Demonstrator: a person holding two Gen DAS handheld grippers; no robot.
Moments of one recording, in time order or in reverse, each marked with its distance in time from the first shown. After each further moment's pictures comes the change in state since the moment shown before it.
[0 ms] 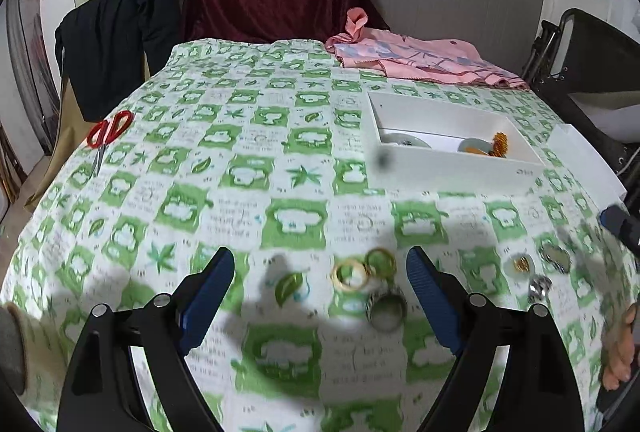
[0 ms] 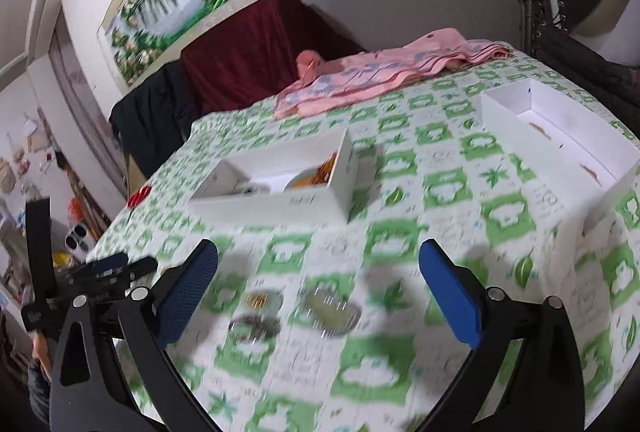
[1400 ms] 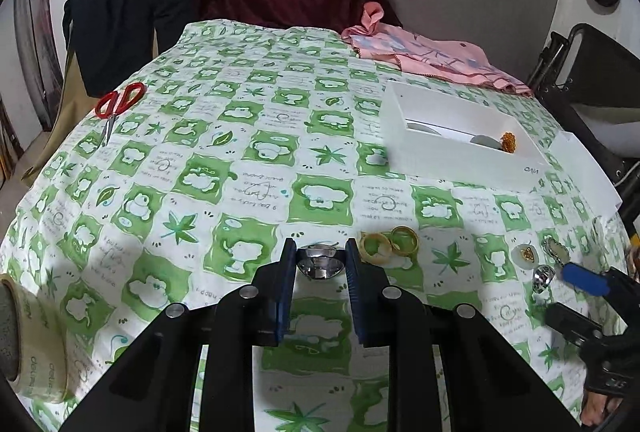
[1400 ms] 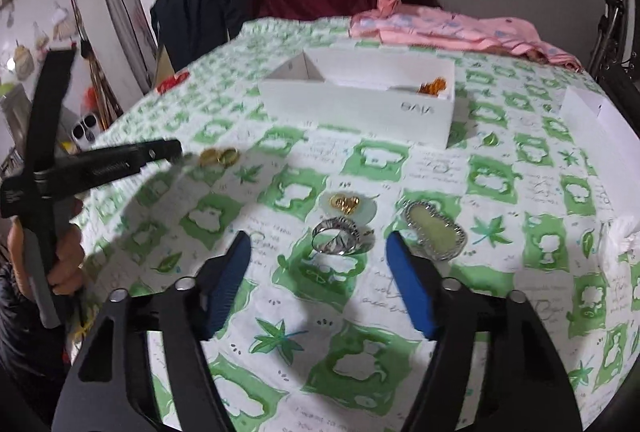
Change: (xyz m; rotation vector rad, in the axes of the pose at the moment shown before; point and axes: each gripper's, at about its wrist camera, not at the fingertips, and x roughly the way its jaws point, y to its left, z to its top) left arm -0.003 0.024 -0.007 -0.058 0.033 -0.016; right arm 0.034 0.064 -0.035 -0.266 0.262 0.010
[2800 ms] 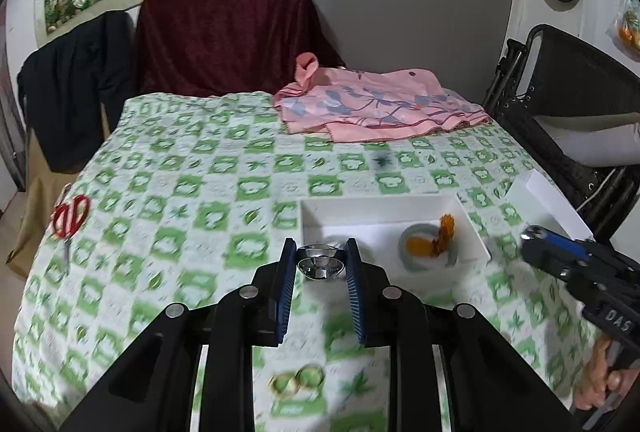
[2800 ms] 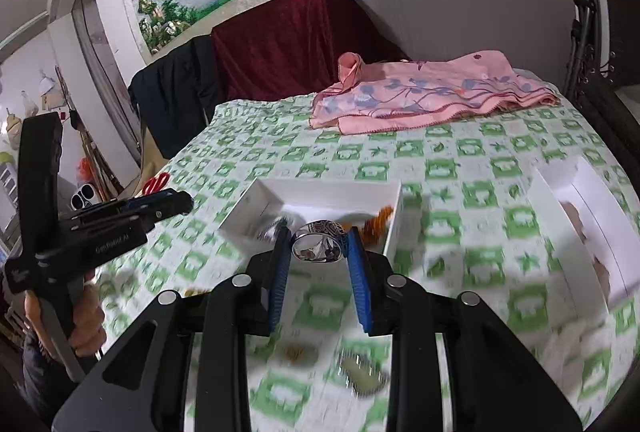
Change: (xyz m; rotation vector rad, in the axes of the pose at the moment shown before) left arm 0.000 -0.074 0.103 0.127 -0.082 -0.096; right arm -0.027 -0.062 0.106 0.144 -0.191 0.009
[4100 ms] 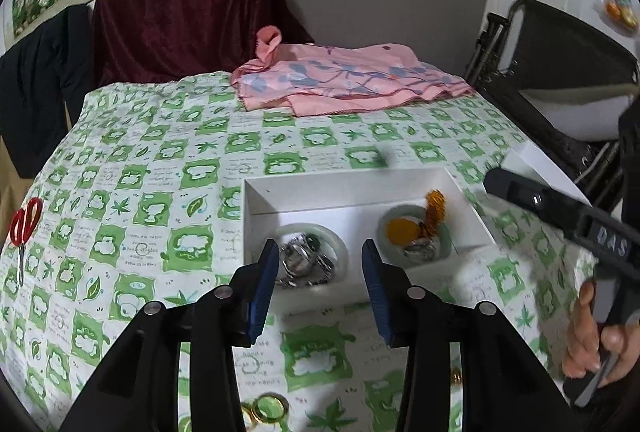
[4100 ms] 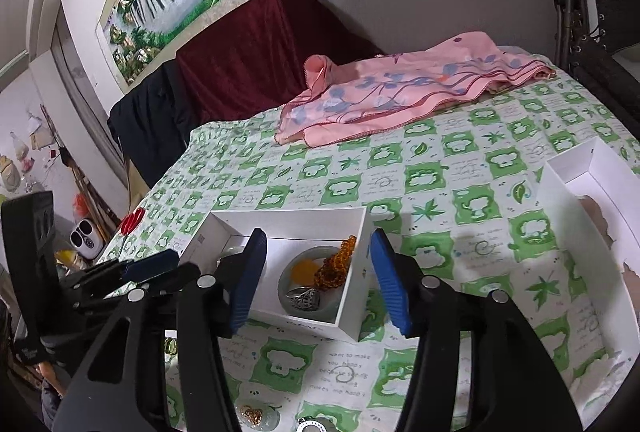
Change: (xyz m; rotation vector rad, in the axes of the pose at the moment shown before) left arm 0.046 -0.022 -0.019 0.069 0.036 -0.075; right arm 0.032 -0.046 0.003 0.121 -0.060 -0.003
